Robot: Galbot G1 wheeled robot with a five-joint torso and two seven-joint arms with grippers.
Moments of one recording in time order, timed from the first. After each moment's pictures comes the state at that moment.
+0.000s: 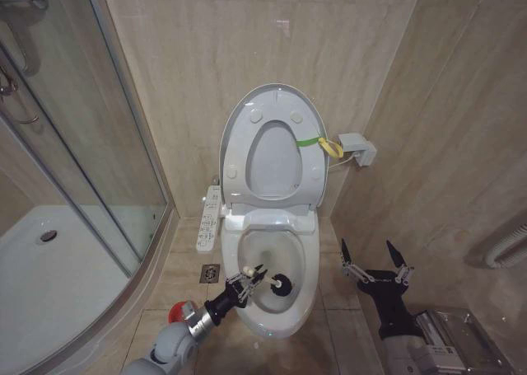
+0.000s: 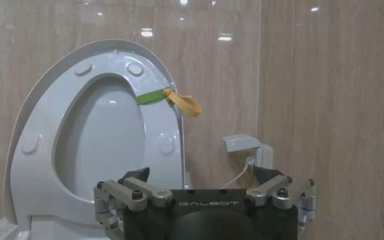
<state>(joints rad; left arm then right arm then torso) 1.04 -1.07 0.07 -1.46 -0.63 -0.47 0.60 -1.81 1.46 0.58 2.41 0.09 0.08 0.14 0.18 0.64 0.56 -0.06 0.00</state>
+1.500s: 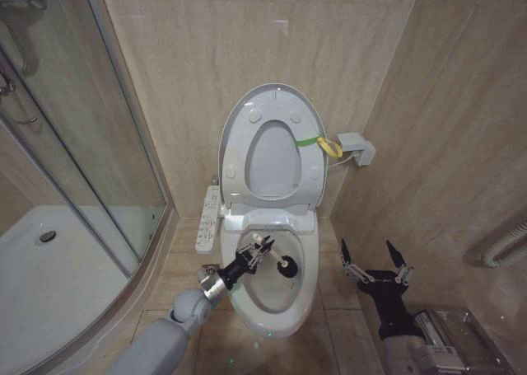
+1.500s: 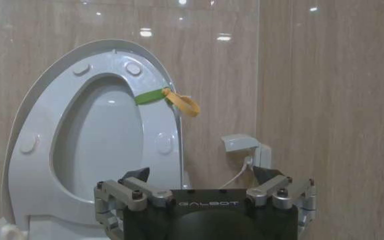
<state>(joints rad) 0.81 -1.18 0.16 -1.34 -0.67 -0.45 0.56 -1.81 1.46 0.58 2.41 0.09 0.08 0.14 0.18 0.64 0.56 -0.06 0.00</state>
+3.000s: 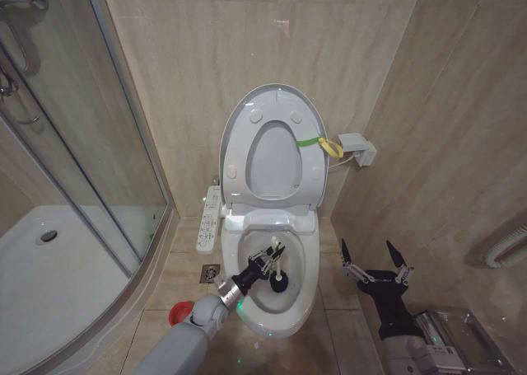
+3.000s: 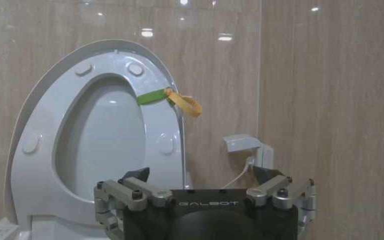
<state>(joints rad) 0.81 -1.30 0.16 -1.19 -0.64 -0.48 0.57 -1.81 1.46 0.58 2.41 0.09 0.08 0.14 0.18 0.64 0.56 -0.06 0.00</state>
